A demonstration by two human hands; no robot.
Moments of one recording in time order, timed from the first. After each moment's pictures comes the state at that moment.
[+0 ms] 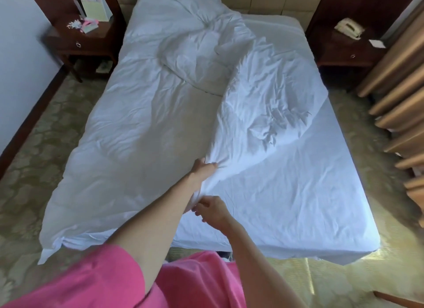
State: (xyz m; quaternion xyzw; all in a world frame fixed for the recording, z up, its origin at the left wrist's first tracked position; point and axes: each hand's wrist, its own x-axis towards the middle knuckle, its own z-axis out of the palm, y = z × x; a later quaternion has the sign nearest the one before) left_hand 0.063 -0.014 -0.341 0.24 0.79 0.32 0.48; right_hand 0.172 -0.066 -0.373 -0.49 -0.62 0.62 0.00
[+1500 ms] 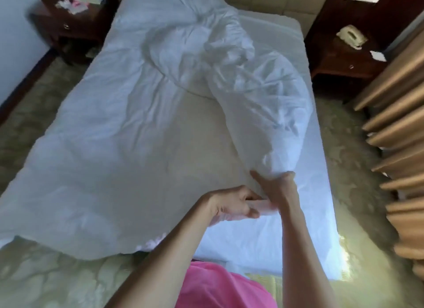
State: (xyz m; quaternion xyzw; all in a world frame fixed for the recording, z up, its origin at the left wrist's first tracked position) left_hand 0.246 0.076 -0.307 0.46 0.56 0.22 0.65; right_hand 0.367 0.163 -0.298 -0.73 -0.55 0.41 0.05
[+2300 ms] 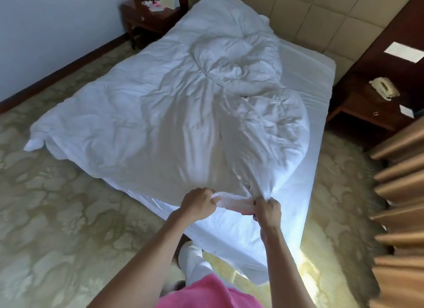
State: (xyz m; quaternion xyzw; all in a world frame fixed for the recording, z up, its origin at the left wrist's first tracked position) left_hand 0.440 -0.035 -0.362 0.38 0.87 0.16 0.28; right_hand 0.578 0.088 -0.344 -0.61 -0.62 0.47 0.12
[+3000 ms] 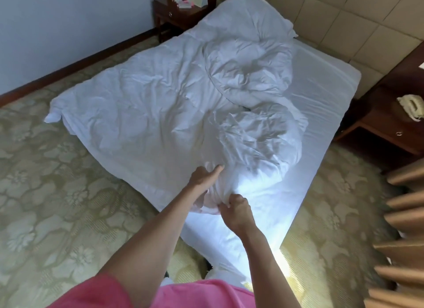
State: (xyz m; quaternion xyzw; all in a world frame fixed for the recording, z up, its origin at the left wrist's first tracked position) left_hand 0.496 0.073 -0.335 -0.03 0.81 0.45 0.37; right_hand 0.628 0.143 -0.325 -0.33 -0.85 0.41 -0.09
